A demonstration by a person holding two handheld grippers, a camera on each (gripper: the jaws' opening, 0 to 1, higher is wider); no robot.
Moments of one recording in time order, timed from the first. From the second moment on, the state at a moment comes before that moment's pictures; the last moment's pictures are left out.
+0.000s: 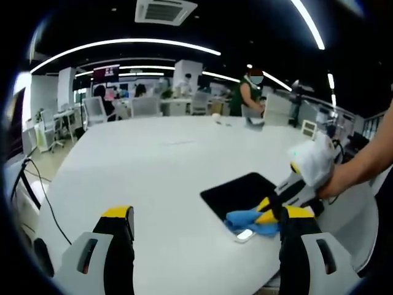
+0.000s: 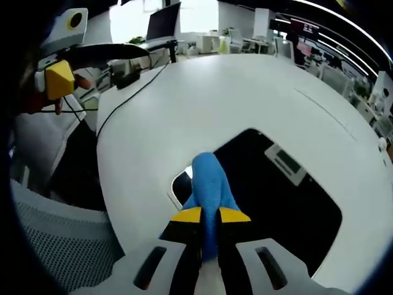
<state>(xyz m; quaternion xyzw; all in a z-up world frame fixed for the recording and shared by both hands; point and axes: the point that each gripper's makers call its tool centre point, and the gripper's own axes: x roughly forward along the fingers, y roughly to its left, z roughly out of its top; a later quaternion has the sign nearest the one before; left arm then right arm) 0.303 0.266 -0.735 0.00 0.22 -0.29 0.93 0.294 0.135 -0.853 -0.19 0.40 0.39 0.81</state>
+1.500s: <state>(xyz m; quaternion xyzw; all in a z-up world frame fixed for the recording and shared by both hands) 0.311 0.249 -0.728 0.01 0.22 -0.27 0.94 0.290 0.116 -0.854 -0.23 0.39 0.48 0.75</state>
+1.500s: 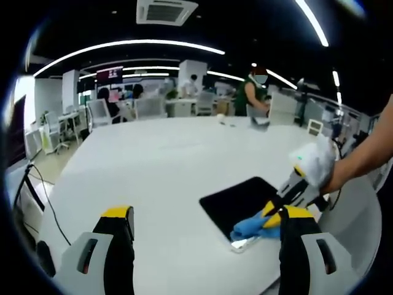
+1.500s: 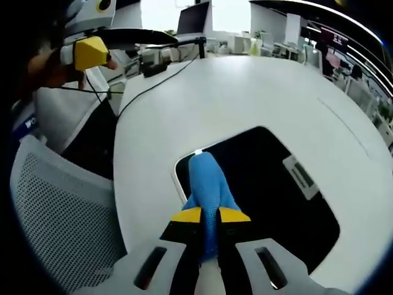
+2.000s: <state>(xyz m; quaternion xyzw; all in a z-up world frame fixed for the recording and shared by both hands) 0.317 0.240 -0.730 0.01 0.22 -0.28 0.93 0.288 0.112 -0.854 -0.23 0.38 0.50 0.74</state>
